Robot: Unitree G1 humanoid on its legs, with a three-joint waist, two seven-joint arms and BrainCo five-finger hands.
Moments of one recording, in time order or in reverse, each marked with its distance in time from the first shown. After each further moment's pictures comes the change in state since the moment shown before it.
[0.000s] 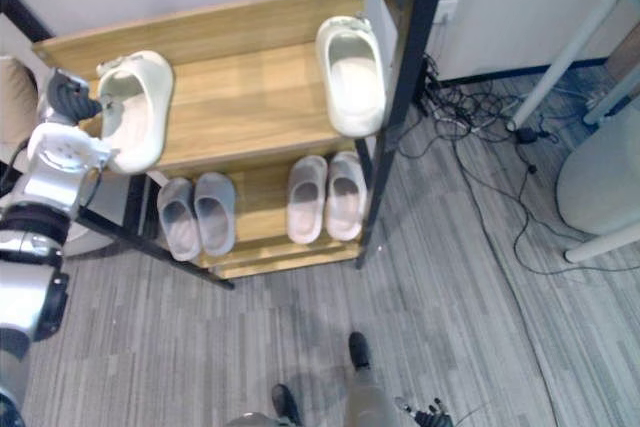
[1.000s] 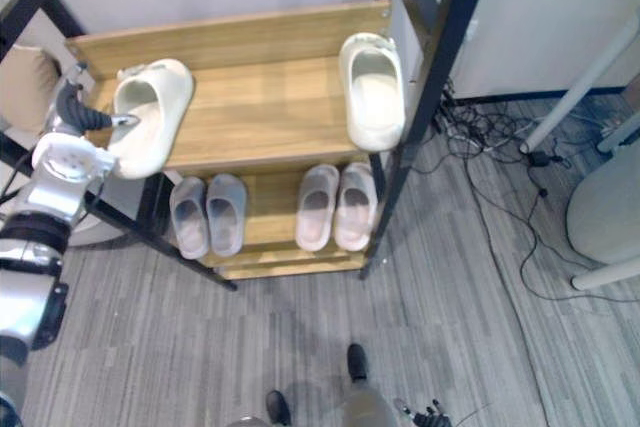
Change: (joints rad) left arm 0.003 0.039 -0.044 -0.016 0.015 -0.004 -0.019; right arm -0.002 -0.002 -0.001 0.010 0.002 -0.010 0.026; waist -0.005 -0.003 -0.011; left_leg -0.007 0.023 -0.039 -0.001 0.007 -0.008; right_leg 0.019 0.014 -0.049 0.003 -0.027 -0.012
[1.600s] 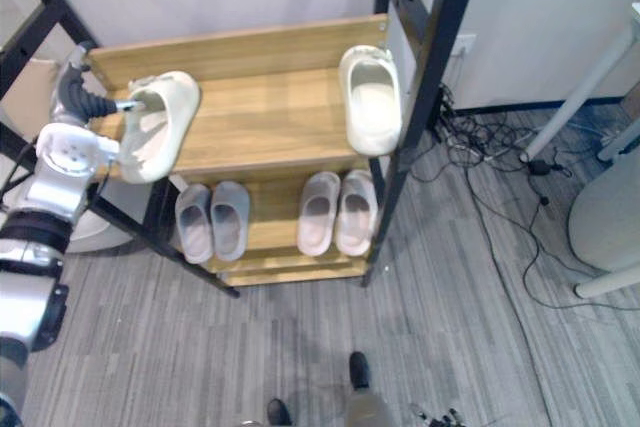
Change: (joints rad) left arm 0.055 -0.007 0.000 -0.108 -0.059 -0.039 -0.002; right arm -0.002 -0.023 -0.031 0.025 0.002 0.009 0.011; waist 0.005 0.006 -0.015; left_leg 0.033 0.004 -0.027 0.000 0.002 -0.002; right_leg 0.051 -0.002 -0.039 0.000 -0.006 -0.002
